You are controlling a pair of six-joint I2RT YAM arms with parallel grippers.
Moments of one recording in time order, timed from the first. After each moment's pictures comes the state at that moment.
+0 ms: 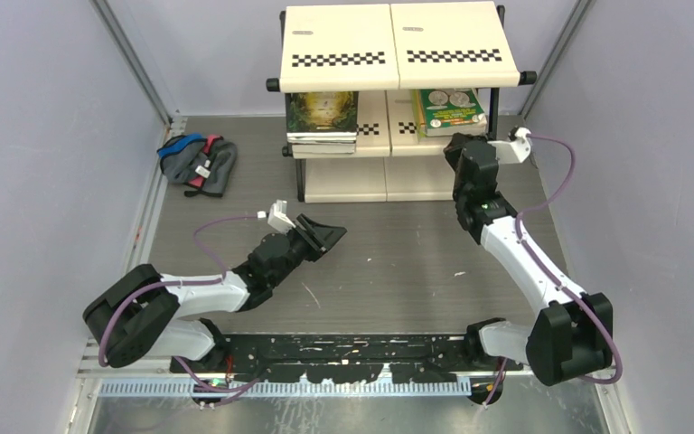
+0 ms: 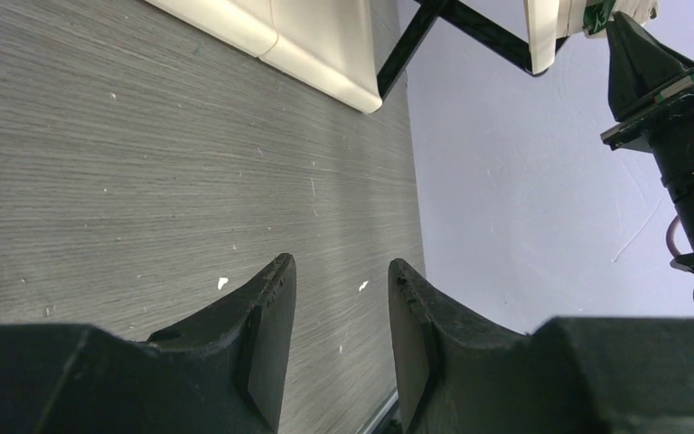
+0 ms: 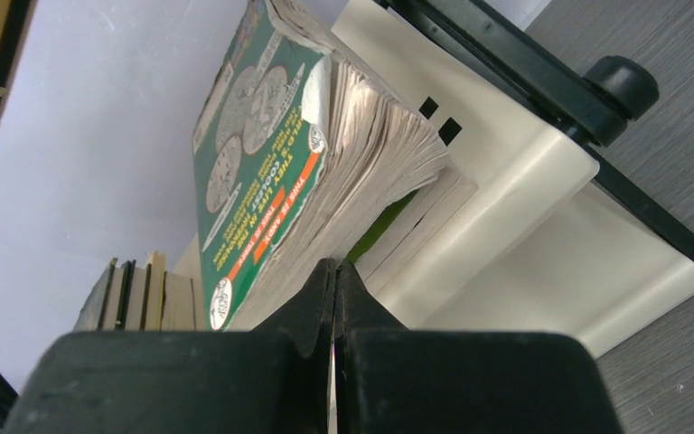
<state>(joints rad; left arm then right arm) -0.83 1.32 0.37 0.79 -0.19 -1.18 0.25 1.20 0.91 0.18 0.54 0.93</state>
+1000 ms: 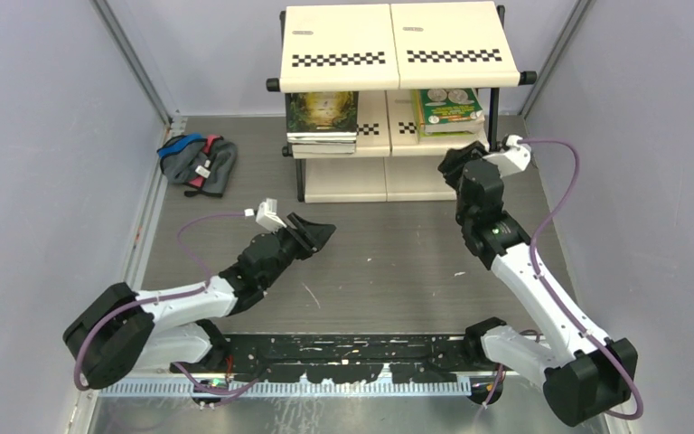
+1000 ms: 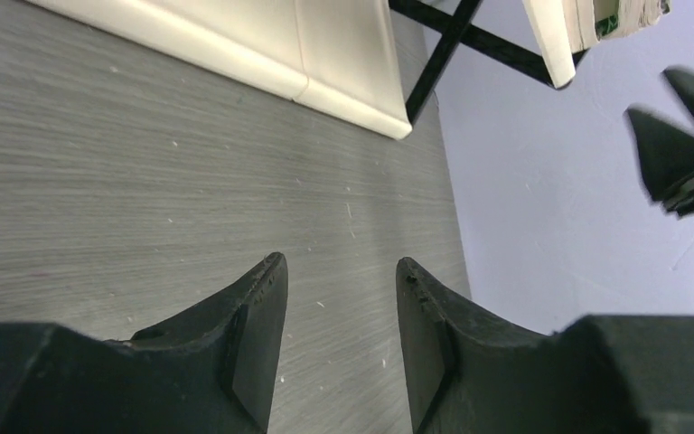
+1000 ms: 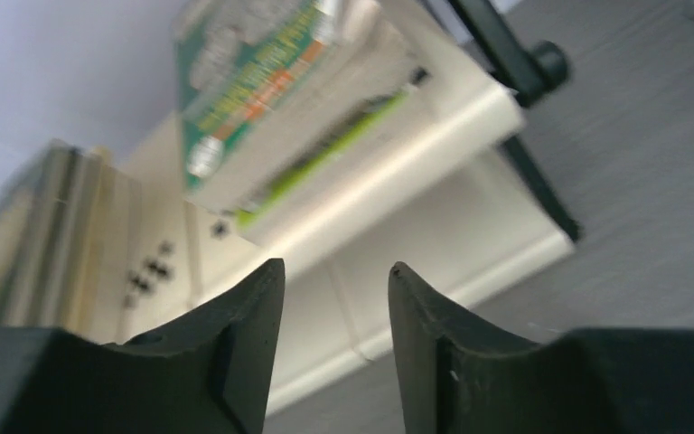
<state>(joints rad) -0.81 1.20 0.35 0.68 -0.23 -1.06 0.35 1.02 0.90 -0.02 0.56 0.73</state>
